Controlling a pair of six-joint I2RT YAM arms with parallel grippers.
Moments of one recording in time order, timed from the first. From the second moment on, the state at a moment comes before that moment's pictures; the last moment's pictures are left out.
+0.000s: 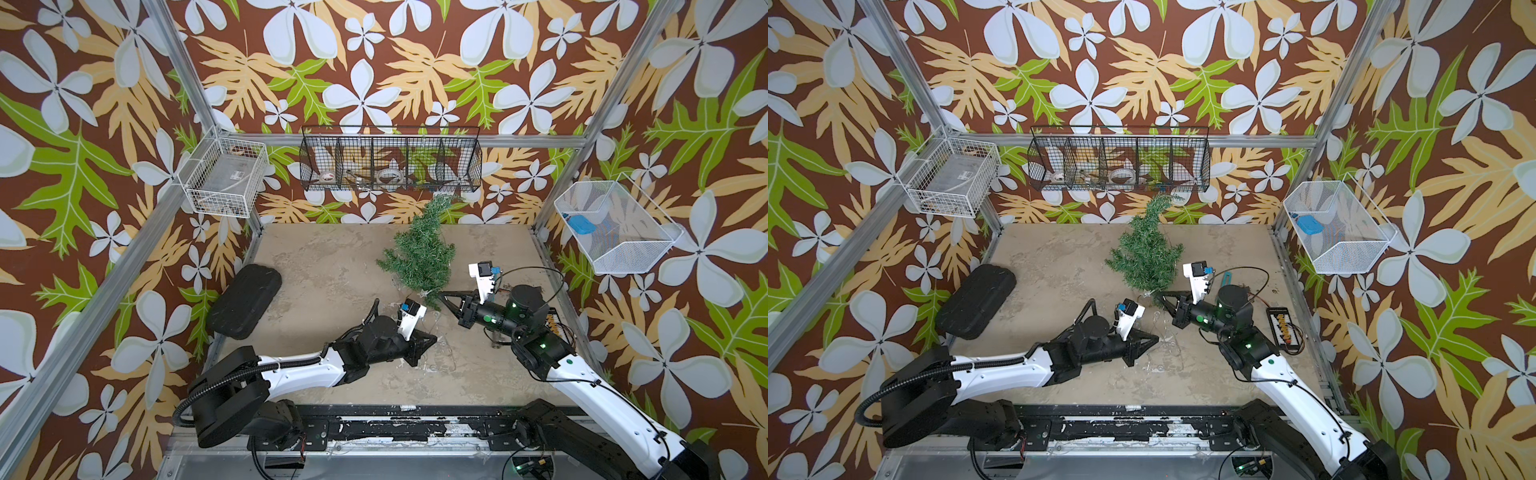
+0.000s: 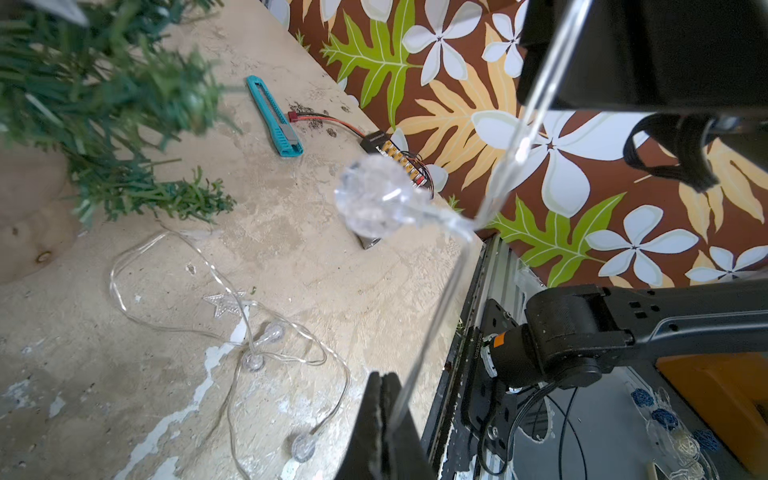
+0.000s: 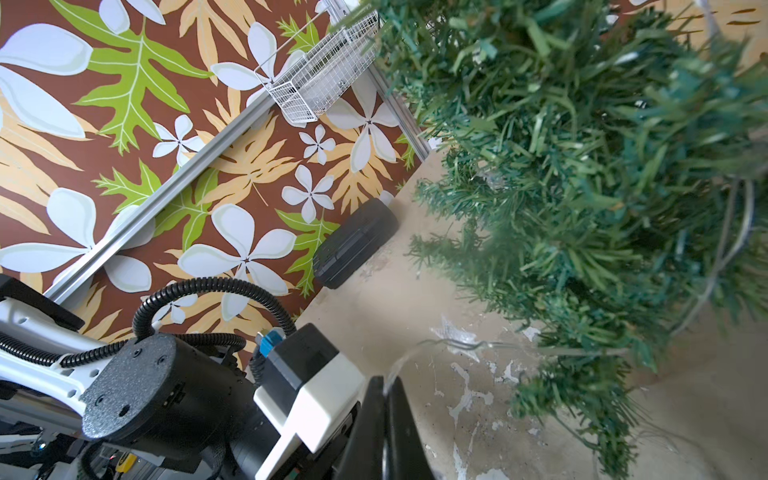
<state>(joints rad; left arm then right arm) -1.00 1.39 0.61 0.45 0.20 -0.54 0.44 0.90 0.65 0.09 -0.54 0.54</state>
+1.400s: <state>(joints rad) -1.00 1.37 0.98 0.32 0.15 -0.48 0.16 1.16 1.22 -0.31 -0.25 0.53</state>
